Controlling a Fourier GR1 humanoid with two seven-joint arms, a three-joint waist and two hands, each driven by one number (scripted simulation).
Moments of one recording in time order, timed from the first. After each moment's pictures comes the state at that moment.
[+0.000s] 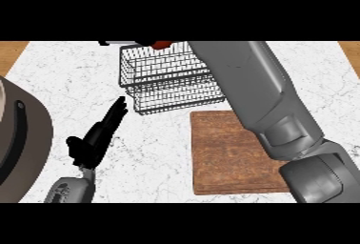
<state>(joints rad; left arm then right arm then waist) -0.13 0.10 -0.07 -1.36 0.00 -0.12 -0.07 -1.49 -0.02 -0.06 -0.60 0.44 0.17 0.33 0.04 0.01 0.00</state>
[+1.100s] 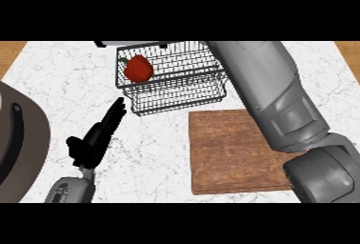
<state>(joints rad) -0.13 0.10 -0.05 -1.34 -0.01 -0.12 -0.09 -1.54 -0.04 -0.17 -0.44 0.14 -0.07 0.46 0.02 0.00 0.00</state>
